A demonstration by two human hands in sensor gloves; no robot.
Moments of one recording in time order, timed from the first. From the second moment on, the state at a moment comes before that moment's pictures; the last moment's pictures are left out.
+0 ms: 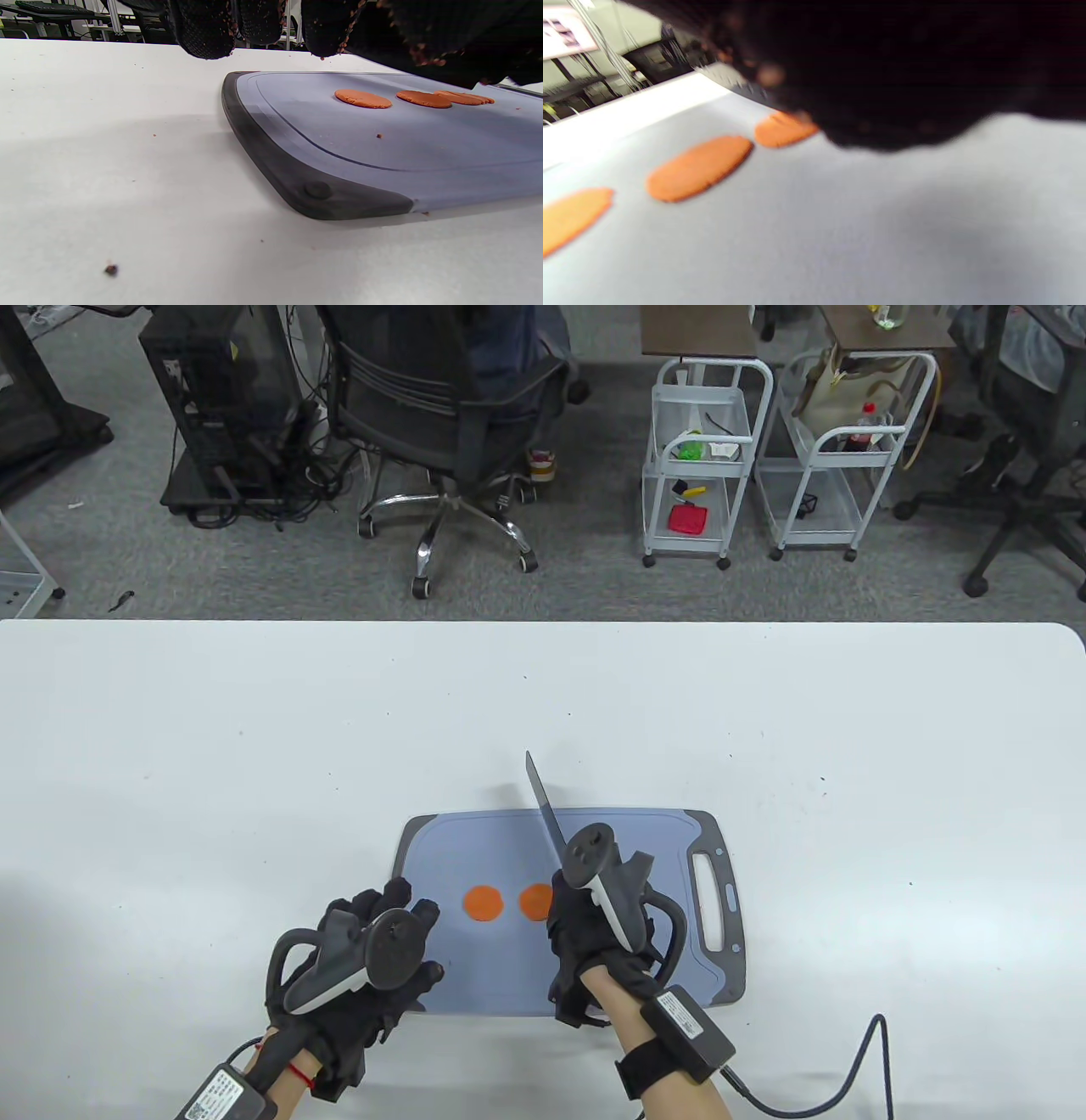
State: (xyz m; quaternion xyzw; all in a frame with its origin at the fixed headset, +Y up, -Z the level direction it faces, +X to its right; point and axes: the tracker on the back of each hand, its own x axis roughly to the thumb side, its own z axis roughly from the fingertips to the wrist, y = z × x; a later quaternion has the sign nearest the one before) left_hand -0.209 -0.733 -0.255 -0.13 -0.13 0.01 0.98; right_hand 0.044 -0.731 -0.299 -0.17 0.07 0.97 0.17
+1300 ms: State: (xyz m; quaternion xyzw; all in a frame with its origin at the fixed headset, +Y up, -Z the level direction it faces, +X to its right) left_hand -0.206 -0.738 -0.253 -0.14 -0.13 0.00 0.98; right_hand 0.037 -0.741 -0.293 -0.19 0.10 0.96 0.15
